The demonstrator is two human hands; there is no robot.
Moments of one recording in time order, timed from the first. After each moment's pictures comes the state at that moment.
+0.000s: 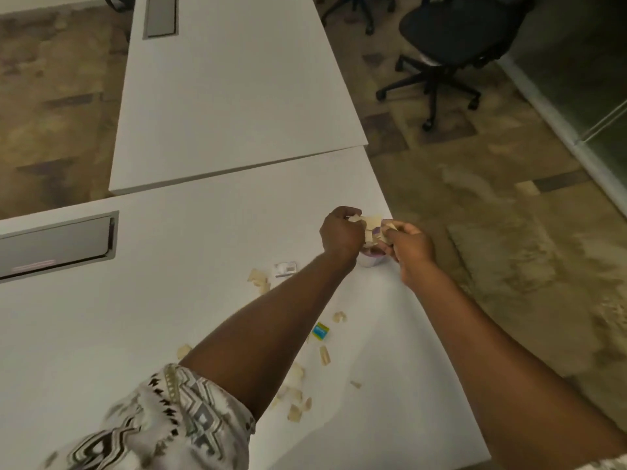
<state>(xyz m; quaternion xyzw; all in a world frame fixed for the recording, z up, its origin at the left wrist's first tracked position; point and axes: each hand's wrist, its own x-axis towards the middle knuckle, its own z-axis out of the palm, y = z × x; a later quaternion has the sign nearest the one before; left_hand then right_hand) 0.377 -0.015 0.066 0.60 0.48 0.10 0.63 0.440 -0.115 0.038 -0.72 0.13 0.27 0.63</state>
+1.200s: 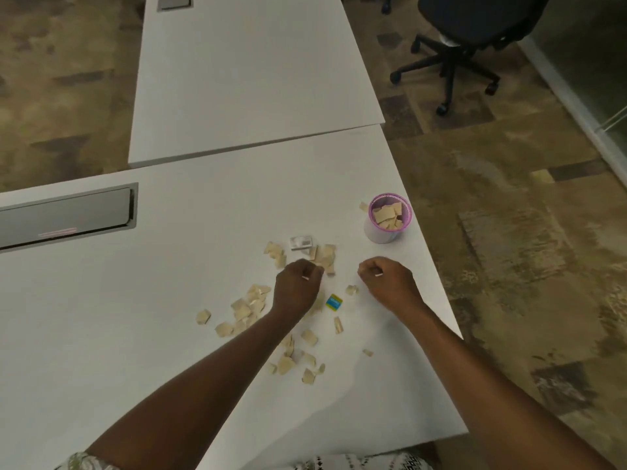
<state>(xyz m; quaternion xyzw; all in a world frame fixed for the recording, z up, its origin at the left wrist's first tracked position) 0.199 -0.003 0.014 0.77 0.45 0.01 0.46 0.329 -0.147 0.024 -0.88 -0.16 0.31 0.31</state>
